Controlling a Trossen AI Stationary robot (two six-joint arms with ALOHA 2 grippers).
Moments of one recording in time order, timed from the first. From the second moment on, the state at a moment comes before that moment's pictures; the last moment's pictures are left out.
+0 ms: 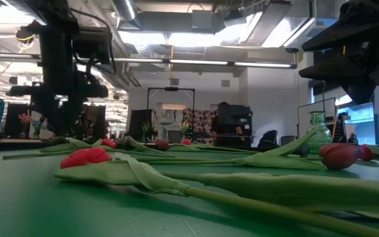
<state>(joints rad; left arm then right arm) 0.35 1.21 0.66 -0.90 -0.29 -1.25 0.69 1.24 0.34 0.57 0.81 0.88</state>
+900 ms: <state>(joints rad) 0.37 1.21 0.43 -0.53 -0.45 -1.80 0.69 1.24 0.34 0.57 0.80 0.86</state>
